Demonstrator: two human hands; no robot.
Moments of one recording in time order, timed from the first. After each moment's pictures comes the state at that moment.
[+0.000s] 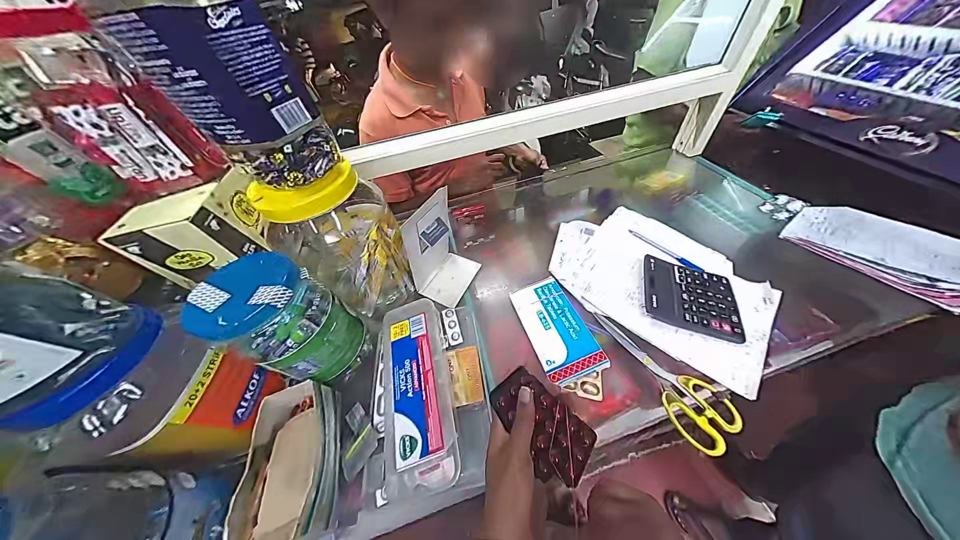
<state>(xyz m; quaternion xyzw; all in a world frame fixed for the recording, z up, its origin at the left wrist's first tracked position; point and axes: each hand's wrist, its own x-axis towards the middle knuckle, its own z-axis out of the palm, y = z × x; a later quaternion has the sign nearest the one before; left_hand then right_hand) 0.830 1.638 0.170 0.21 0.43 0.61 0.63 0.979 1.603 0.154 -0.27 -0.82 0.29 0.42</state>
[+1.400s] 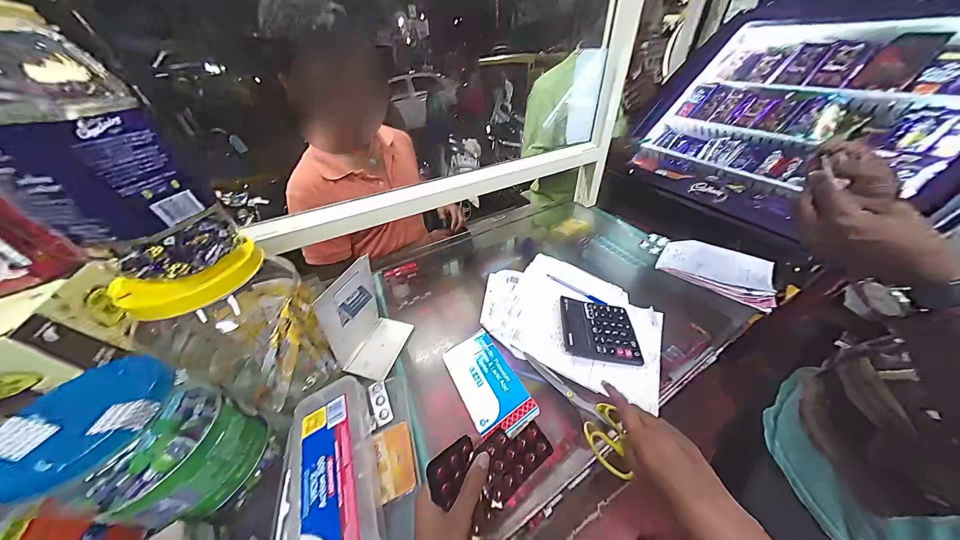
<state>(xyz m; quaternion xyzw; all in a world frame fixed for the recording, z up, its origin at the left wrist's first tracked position) 0.826 1.654 0.156 0.38 0.53 0.54 0.53 1.091 1.660 0.156 -0.71 -0.69 0.06 0.14</state>
